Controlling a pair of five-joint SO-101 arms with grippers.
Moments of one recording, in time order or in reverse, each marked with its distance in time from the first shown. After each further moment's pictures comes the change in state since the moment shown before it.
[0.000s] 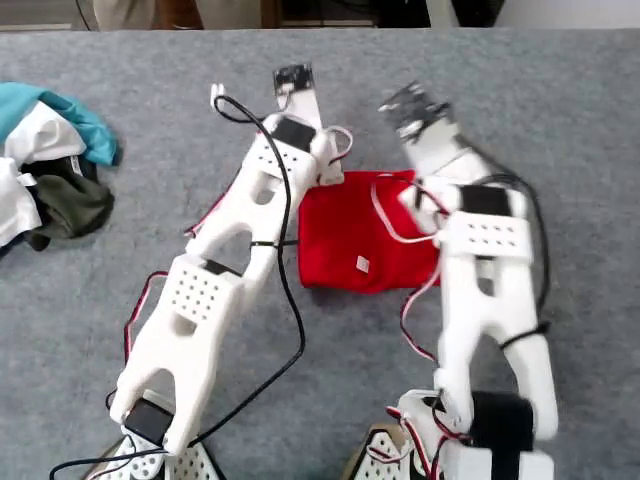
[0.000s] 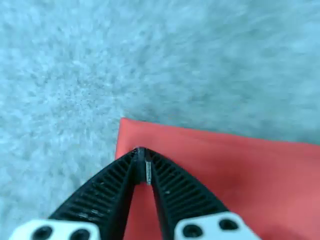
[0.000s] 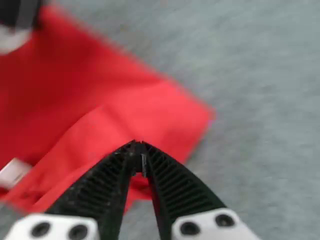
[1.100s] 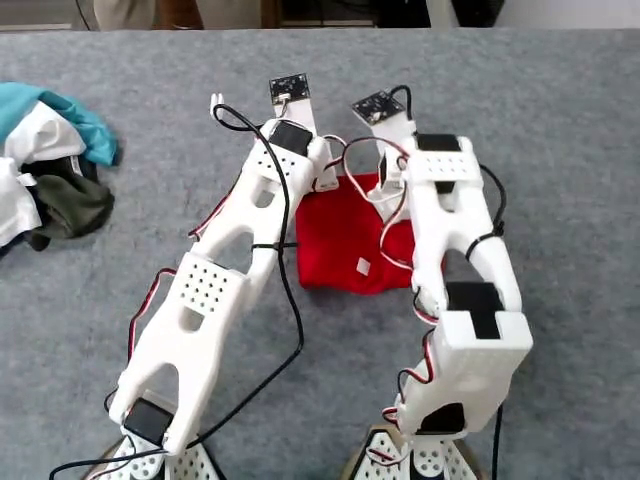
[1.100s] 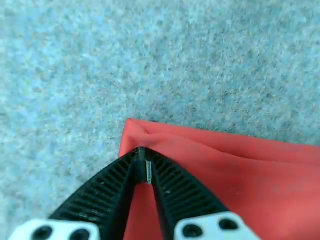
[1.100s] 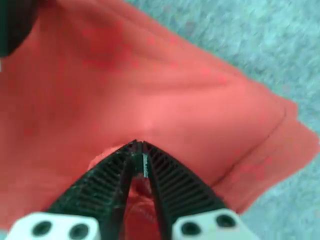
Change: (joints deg) left arm -0.7 6.6 -12.7 8.4 0.0; right arm -3.4 33.1 -27.9 15.3 -10.5
